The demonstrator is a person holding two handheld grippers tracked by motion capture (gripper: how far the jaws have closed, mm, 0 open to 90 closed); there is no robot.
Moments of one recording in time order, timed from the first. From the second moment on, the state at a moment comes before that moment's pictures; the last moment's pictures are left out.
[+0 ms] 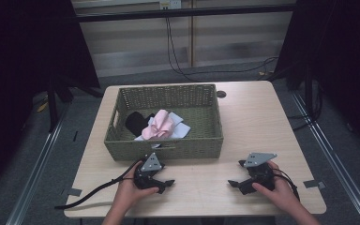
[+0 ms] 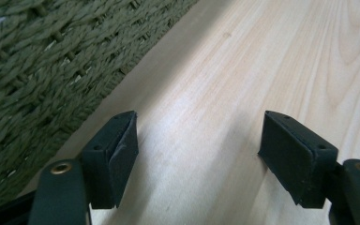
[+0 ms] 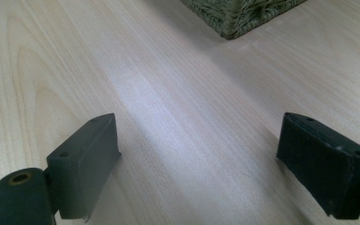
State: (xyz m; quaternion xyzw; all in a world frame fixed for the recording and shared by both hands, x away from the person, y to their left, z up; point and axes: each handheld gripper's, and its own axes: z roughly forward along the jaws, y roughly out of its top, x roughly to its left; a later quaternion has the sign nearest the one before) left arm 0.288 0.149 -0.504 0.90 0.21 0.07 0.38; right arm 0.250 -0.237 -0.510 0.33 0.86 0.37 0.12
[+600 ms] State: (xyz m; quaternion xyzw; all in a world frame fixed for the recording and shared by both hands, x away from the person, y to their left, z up) left arm 0.301 0.153 -0.482 0.91 0.20 0.00 0.37; right arm 0.251 -0.237 -0.510 0.33 0.86 0.37 0.12
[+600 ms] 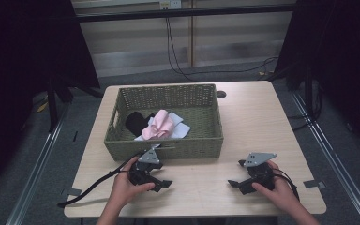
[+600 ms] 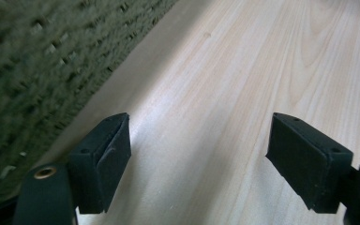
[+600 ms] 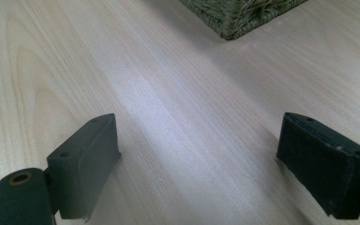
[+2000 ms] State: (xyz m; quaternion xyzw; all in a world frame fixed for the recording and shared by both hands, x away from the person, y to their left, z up) left arm 0.334 0.155 -0.390 0.91 0.20 -0.02 0.36; right arm 0.251 -0.237 -0.510 0.33 0.86 0.37 0.12
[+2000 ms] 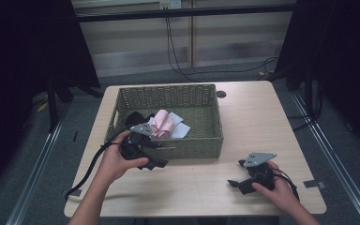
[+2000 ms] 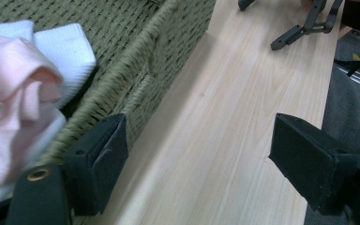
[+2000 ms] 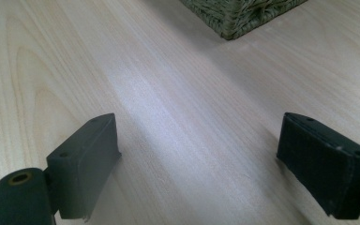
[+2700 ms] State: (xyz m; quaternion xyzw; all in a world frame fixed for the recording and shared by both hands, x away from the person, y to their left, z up) left arm 0.361 0.156 -0.348 0.91 0.23 -0.03 0.34; right arm 0.251 -0.237 -0.510 0.33 0.86 0.37 0.12
